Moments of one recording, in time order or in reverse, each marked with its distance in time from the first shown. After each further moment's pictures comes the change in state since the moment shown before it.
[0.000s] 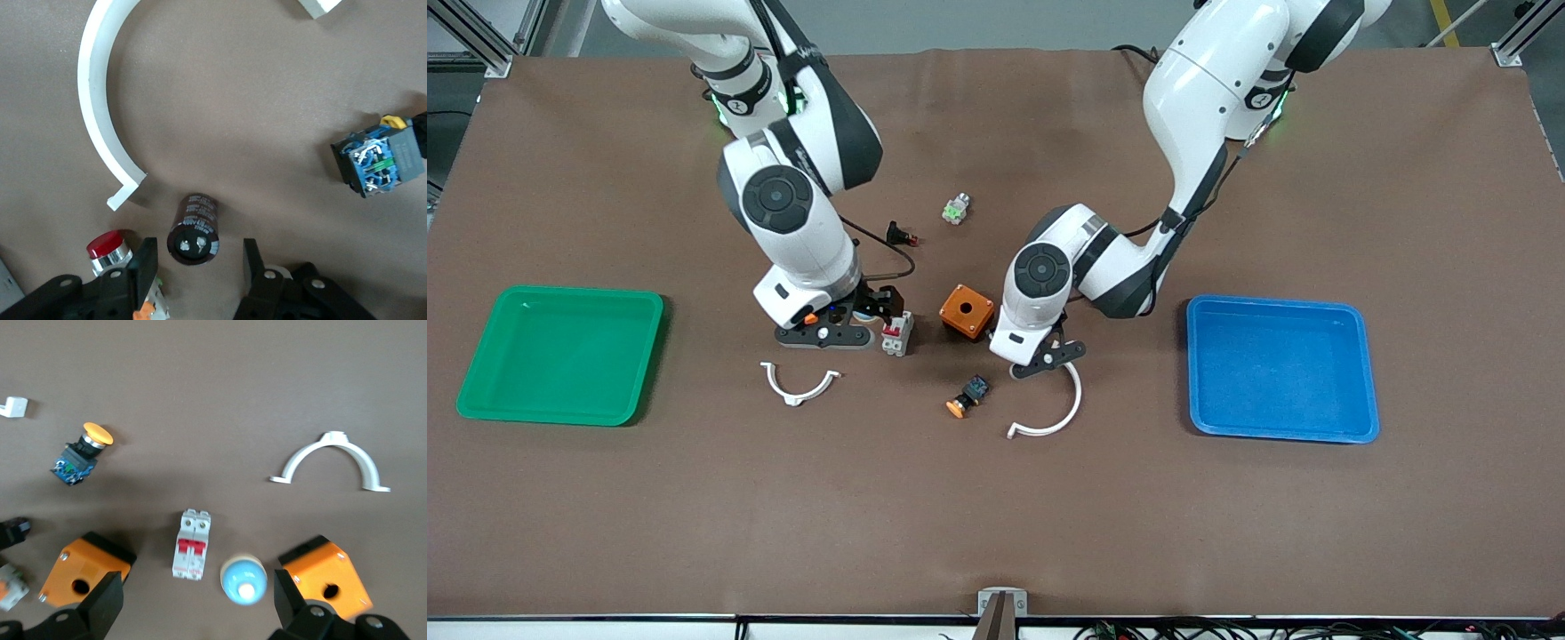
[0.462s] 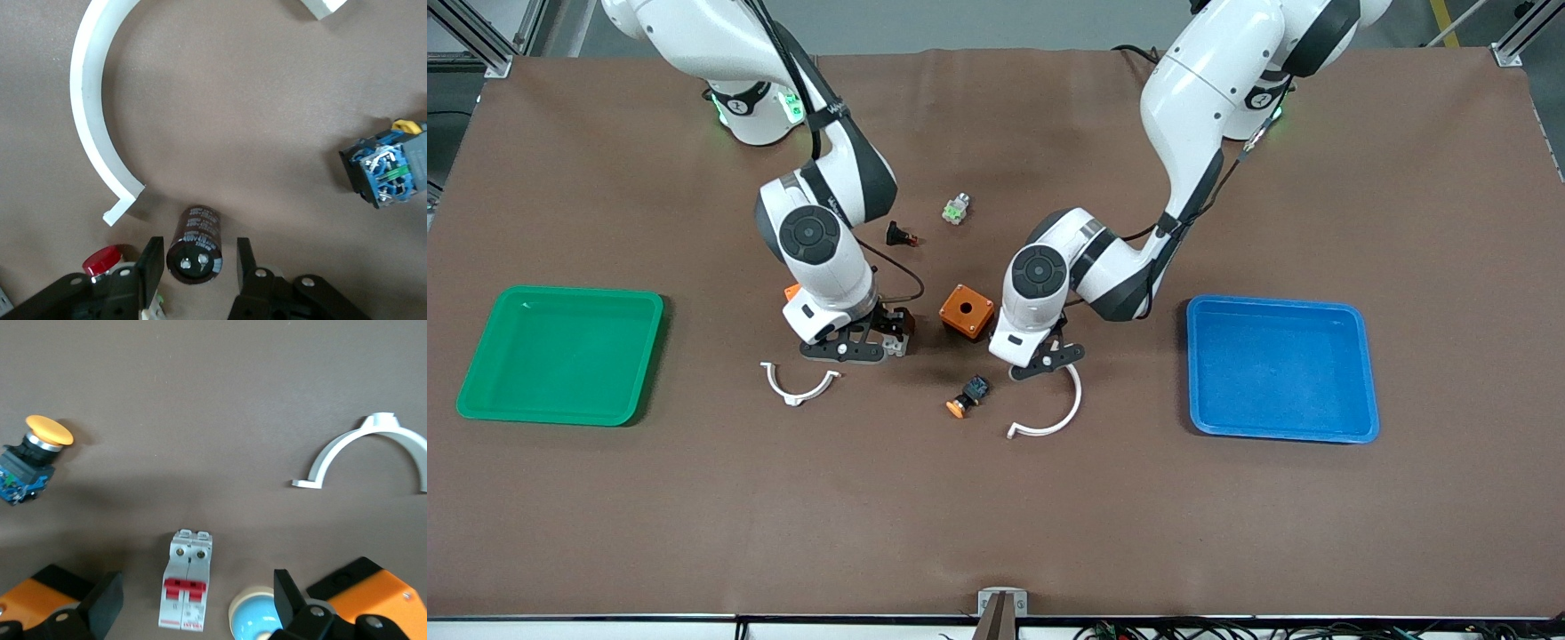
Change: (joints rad) left arm -0.001 0.019 0.001 0.001 0.027 0.021 0.000; right arm 0.006 0.116 0.000 -0.057 0.012 0.177 0.044
